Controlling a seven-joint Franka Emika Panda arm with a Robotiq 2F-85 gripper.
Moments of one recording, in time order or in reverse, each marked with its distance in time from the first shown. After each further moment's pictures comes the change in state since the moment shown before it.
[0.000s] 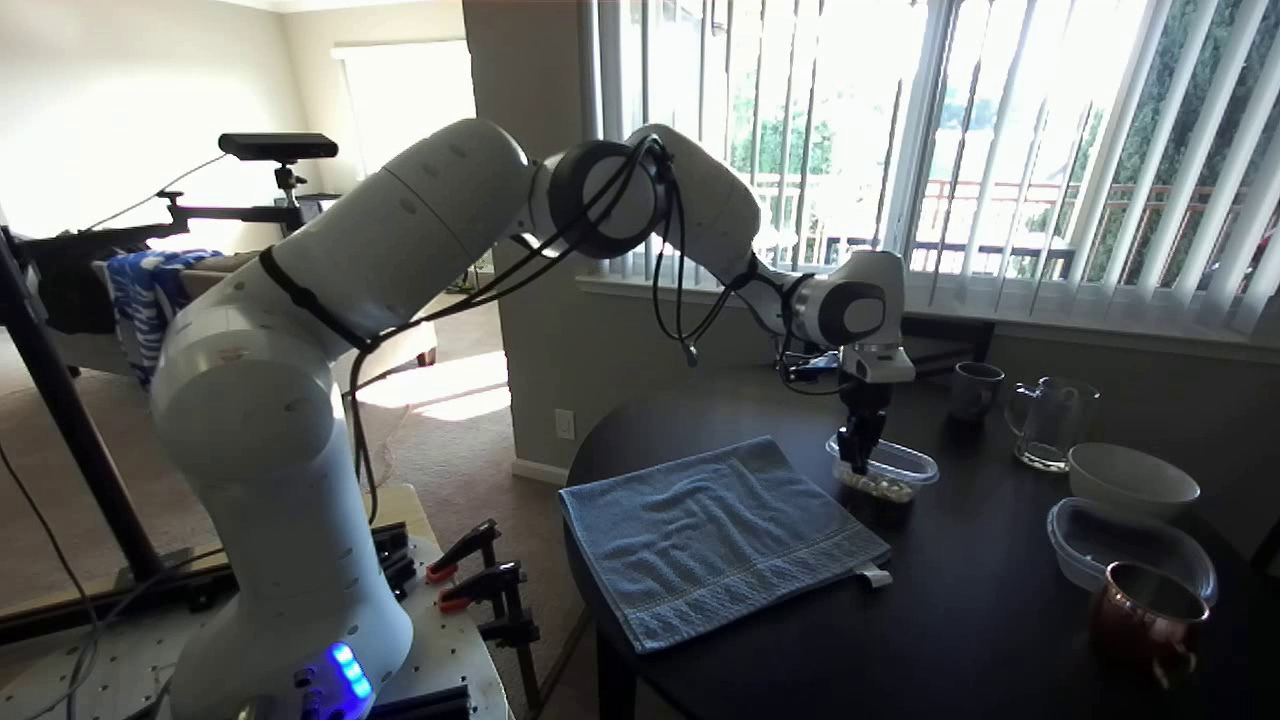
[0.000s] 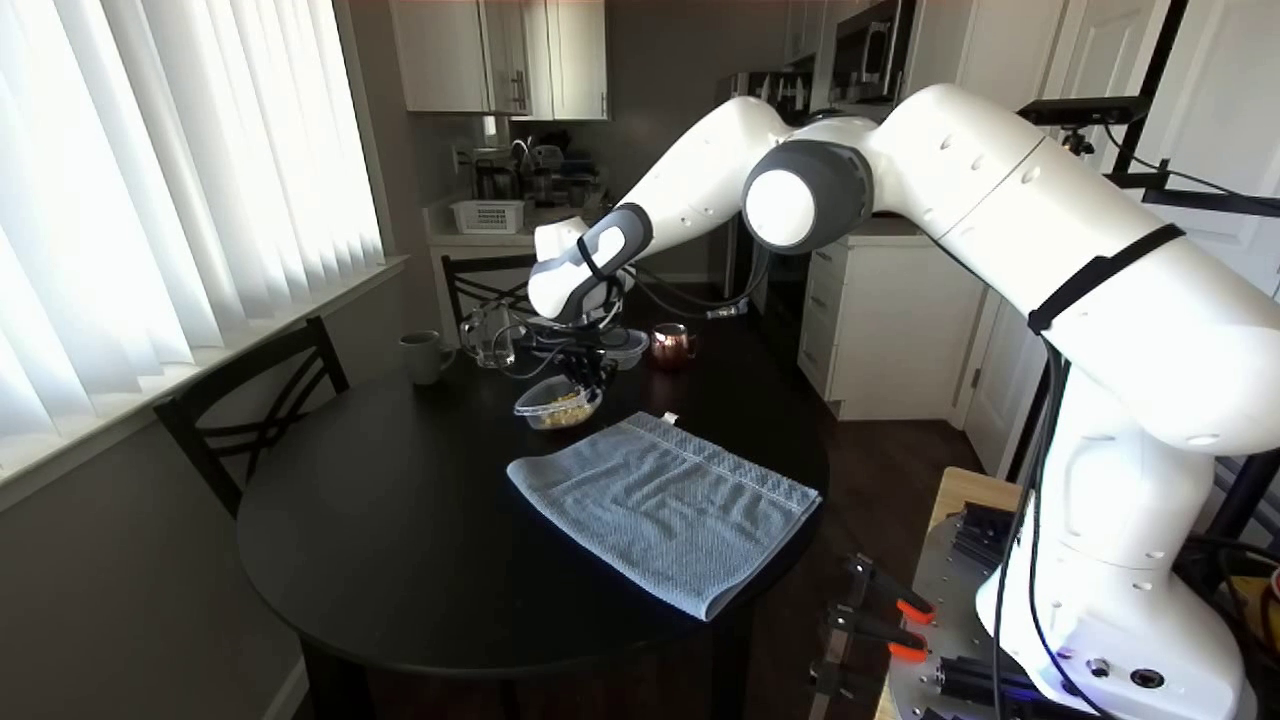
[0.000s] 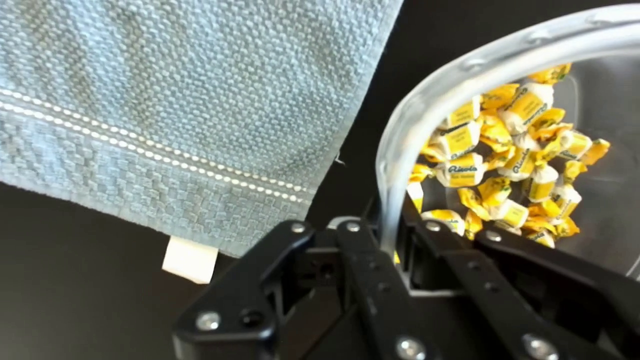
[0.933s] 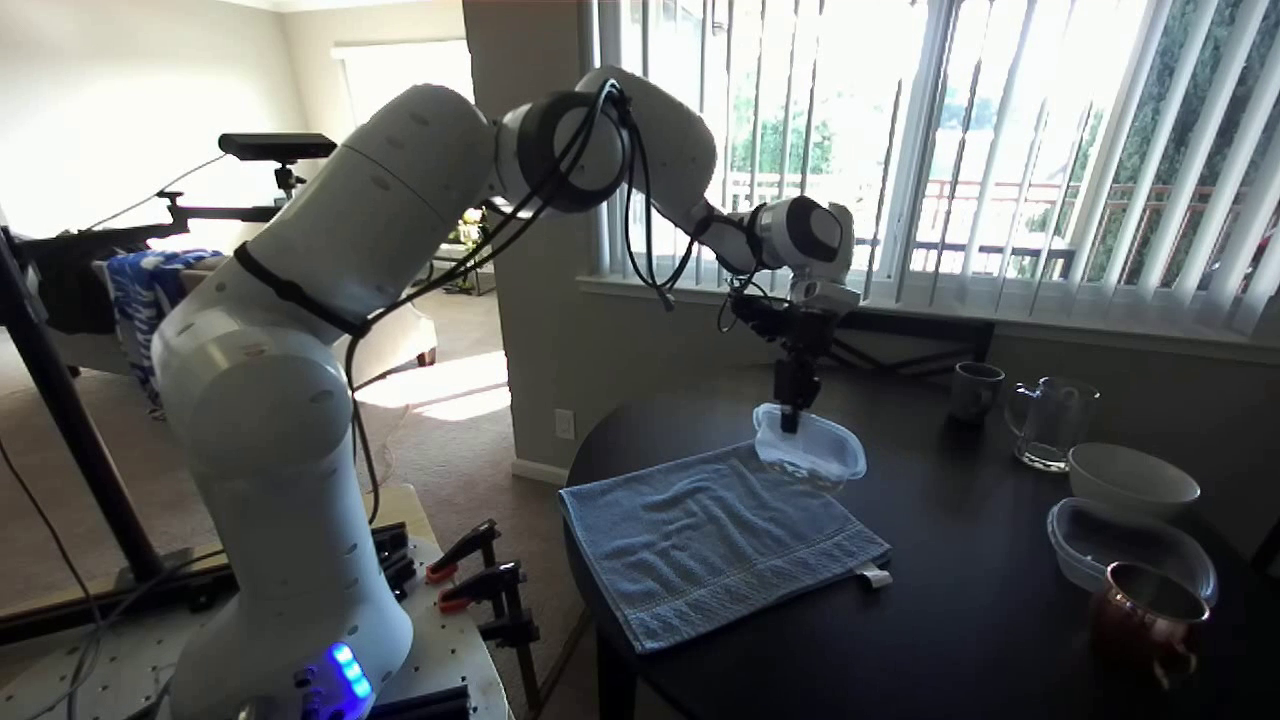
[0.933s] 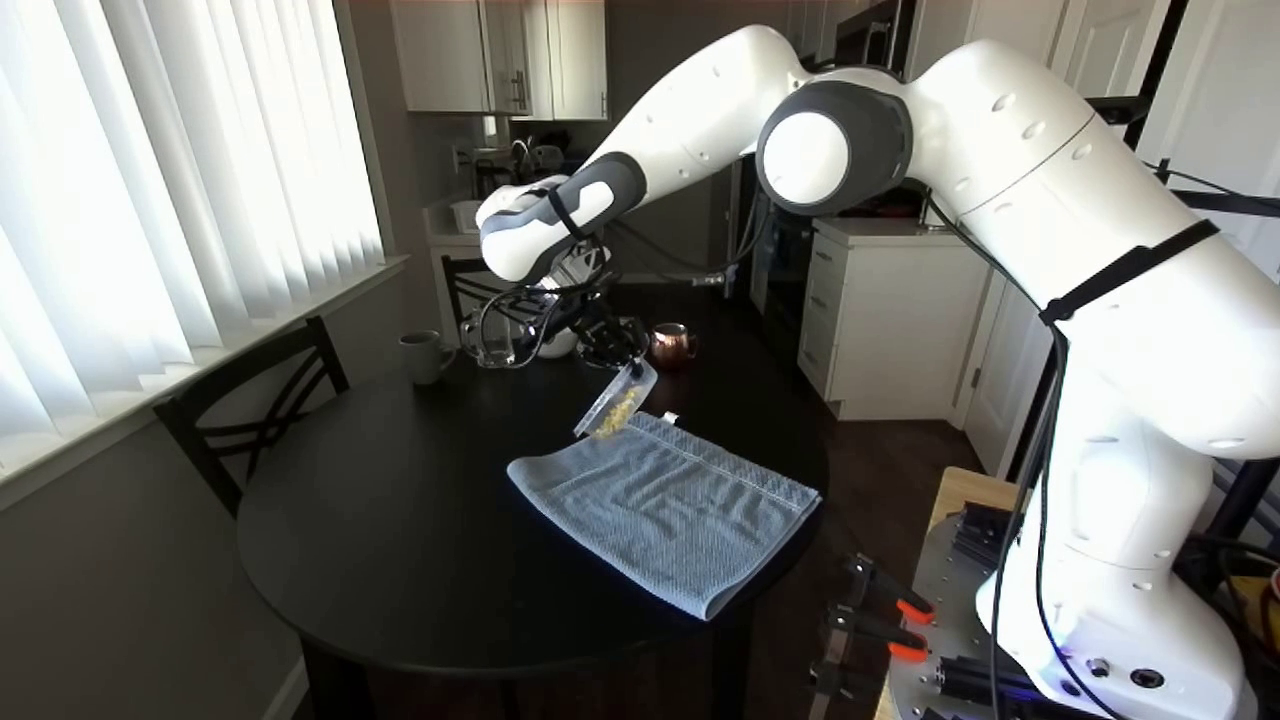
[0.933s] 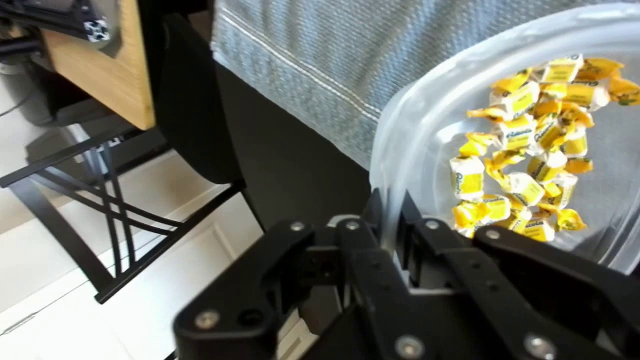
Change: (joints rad) arm 0.122 -0.138 0.016 0.012 -0.237 -0.690 0.063
